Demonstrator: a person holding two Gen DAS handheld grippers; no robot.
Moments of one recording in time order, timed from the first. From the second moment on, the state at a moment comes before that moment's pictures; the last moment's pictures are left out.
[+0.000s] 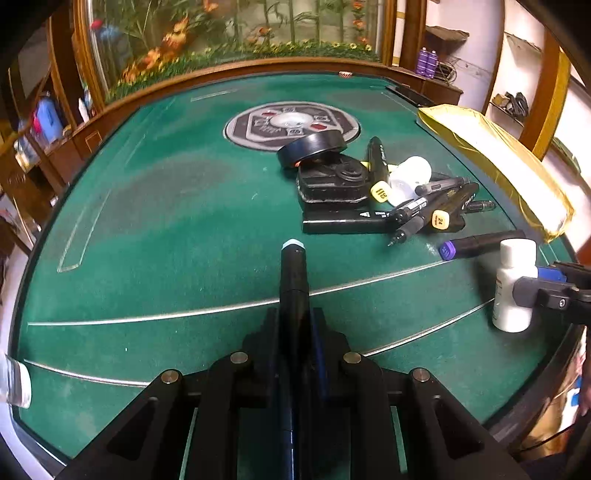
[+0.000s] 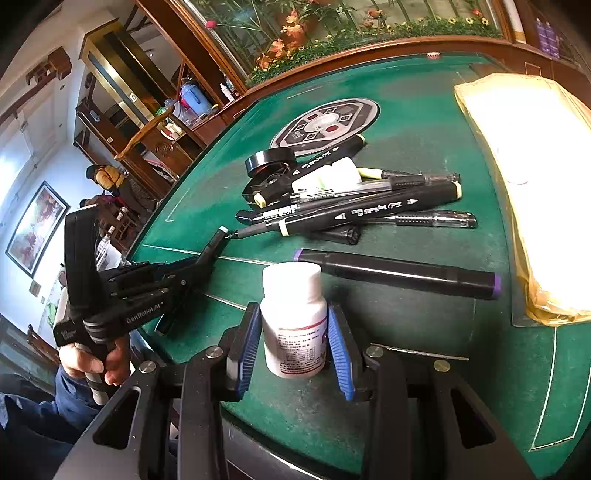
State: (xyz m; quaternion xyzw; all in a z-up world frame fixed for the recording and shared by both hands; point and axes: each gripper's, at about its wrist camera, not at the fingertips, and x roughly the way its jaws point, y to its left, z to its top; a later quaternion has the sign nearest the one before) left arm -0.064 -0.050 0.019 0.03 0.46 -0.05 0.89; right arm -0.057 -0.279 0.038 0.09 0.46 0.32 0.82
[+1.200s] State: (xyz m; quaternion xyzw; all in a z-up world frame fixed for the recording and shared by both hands) left arm -0.065 -0.082 0.062 0.09 0.36 -0.02 0.93; right arm -0.051 -0.268 0.064 0.10 0.45 0.33 0.82
